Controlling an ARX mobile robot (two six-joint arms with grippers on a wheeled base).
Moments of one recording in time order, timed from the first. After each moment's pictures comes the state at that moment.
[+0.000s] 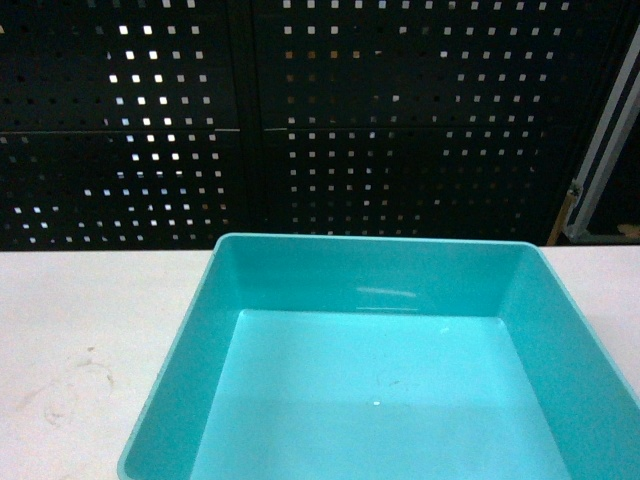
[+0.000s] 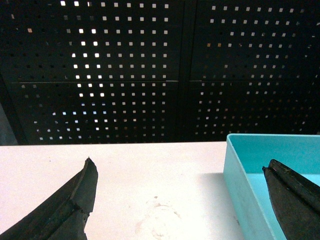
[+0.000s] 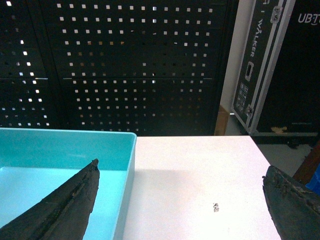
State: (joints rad) left arm 0.00 0.01 0.02 0.00 0.00 -0.01; right arm 0.00 0.00 0.01 0.00 0.00 0.00
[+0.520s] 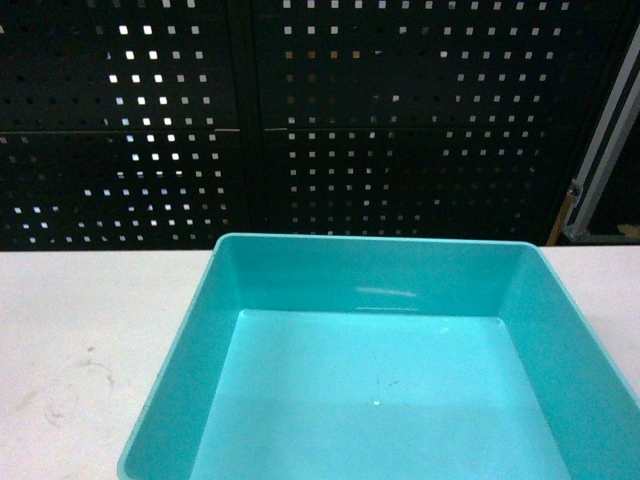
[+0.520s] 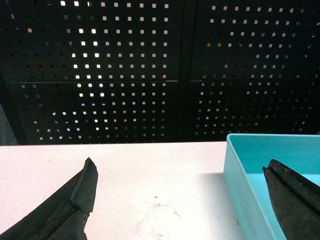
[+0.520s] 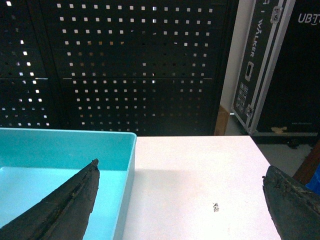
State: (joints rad) left arm 0.00 0.01 0.02 0.00 0.00 -0.01; right arm 0.00 0.00 0.01 0.00 0.00 0.00
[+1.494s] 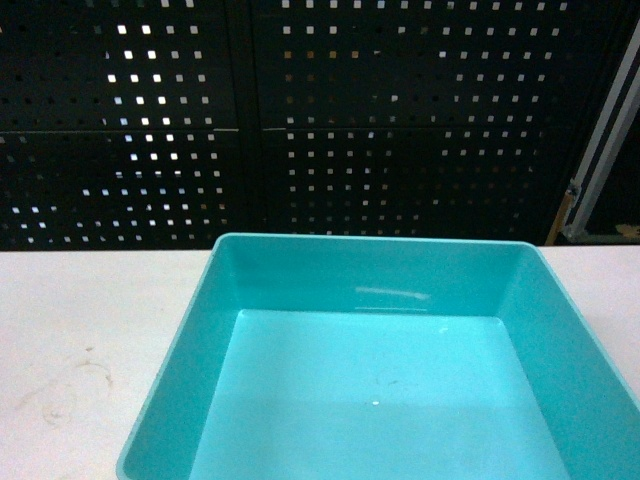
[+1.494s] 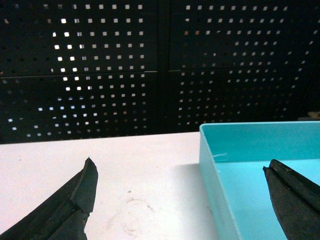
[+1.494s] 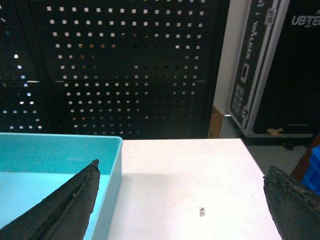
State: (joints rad) left arm -0.39 0.23 0.02 0.17 -0.35 -0.02; right arm -0.31 0.17 0.02 0.16 -0.31 0.00
